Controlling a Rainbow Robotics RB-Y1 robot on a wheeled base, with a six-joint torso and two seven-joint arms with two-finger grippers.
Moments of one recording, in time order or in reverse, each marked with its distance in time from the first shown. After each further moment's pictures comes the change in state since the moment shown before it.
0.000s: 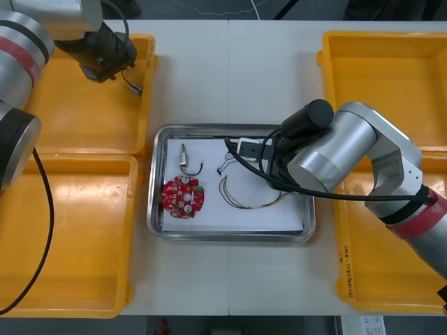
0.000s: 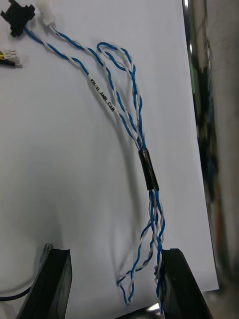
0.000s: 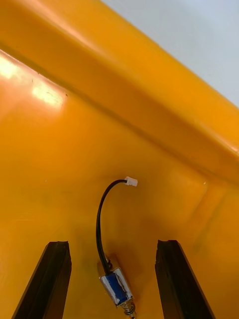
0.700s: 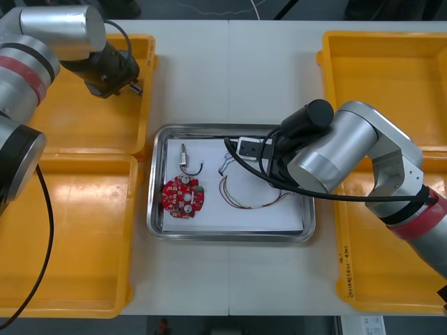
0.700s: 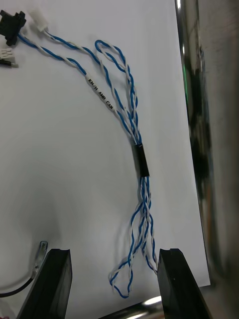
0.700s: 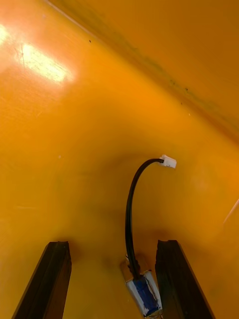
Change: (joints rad) right arm 0.000 -0.001 0.000 -0.017 0.015 0.020 0.004; left arm 0.055 -0.012 -0.012 0.000 0.033 -0.029 -0.001
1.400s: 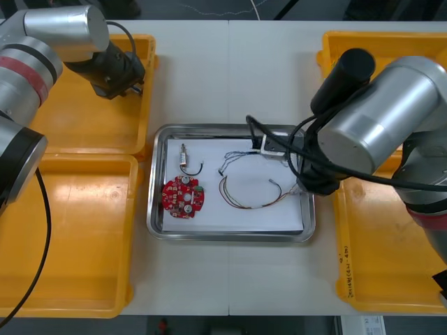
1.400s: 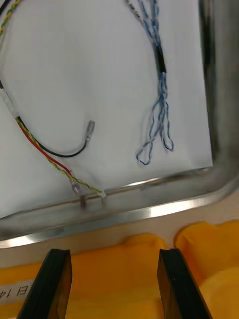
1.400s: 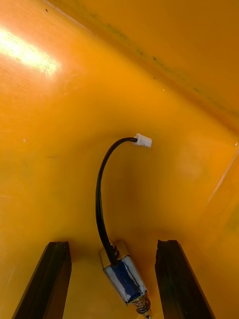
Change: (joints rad) right arm -0.003 0.024 -0.204 -0.234 -0.077 0.511 0.025; left arm 0.000 -0.001 -0.038 -0.003 0.075 0.000 -0.059
